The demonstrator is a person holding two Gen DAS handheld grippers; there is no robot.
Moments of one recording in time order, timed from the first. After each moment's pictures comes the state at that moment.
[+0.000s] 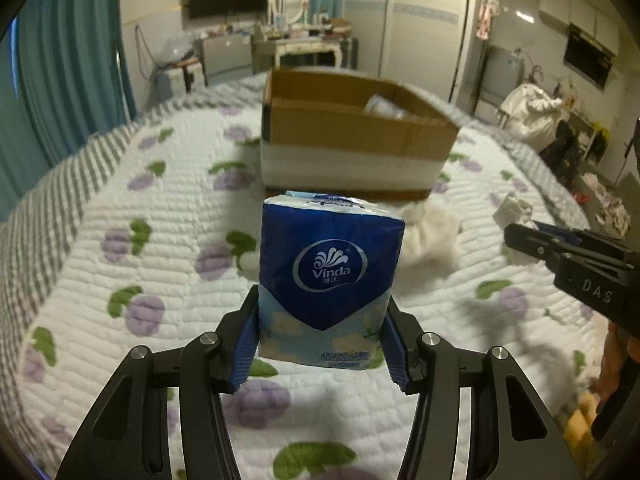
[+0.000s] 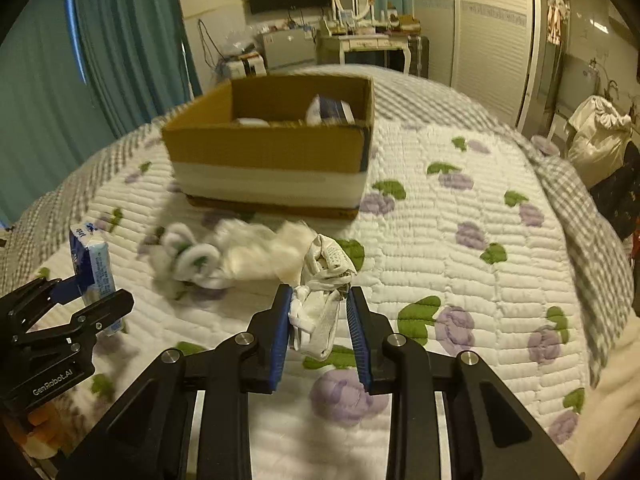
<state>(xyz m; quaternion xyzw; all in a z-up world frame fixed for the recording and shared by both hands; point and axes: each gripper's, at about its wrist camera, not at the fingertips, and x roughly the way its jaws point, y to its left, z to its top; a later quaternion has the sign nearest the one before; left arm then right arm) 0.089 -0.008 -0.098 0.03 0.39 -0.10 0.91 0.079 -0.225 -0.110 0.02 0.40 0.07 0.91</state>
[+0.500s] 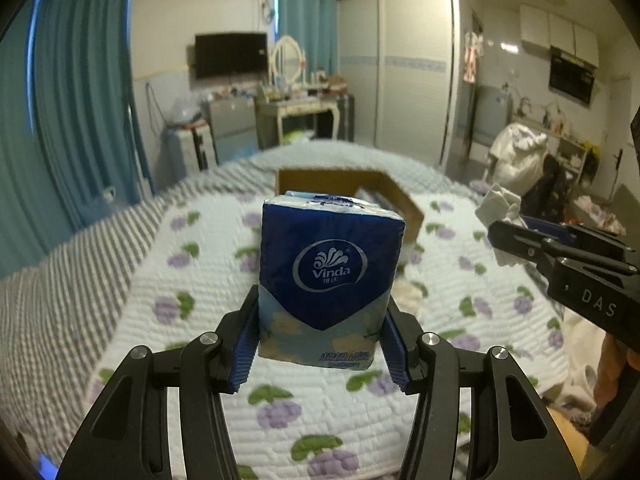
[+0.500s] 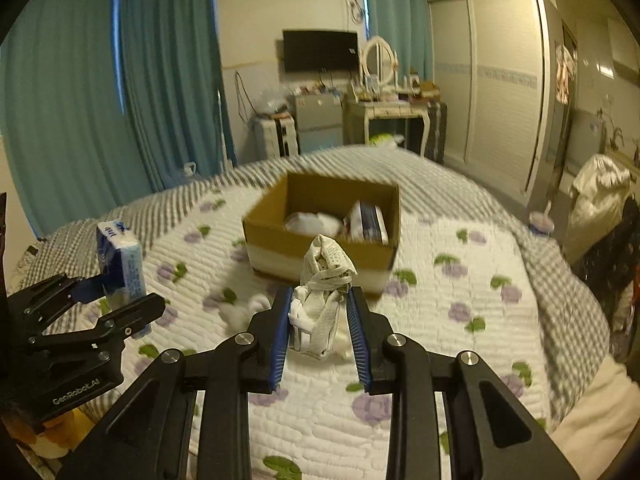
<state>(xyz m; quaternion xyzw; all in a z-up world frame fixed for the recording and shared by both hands) 0.052 -0.003 -0.007 0.03 0.29 -0.10 0.95 0.024 -0.196 0.000 0.00 0.30 0.10 0.95</state>
